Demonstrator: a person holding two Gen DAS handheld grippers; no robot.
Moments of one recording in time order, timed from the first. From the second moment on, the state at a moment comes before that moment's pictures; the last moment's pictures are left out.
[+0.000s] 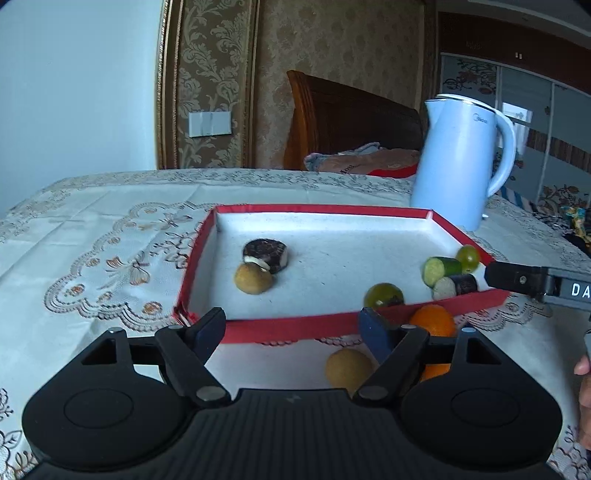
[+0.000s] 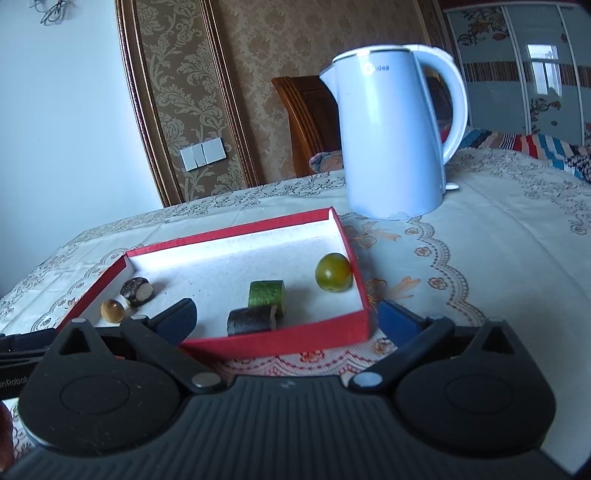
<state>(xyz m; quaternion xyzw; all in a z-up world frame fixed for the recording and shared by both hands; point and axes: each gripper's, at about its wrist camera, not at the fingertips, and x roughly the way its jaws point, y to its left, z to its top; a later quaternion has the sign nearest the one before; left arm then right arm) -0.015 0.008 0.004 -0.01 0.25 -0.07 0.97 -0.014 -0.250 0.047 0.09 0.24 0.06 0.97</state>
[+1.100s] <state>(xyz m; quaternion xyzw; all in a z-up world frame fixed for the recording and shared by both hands) 0.003 0.011 -0.012 -0.01 0.32 -0.02 0.95 -0.035 -0.217 0.035 -0.02 0.31 0.08 0.95</state>
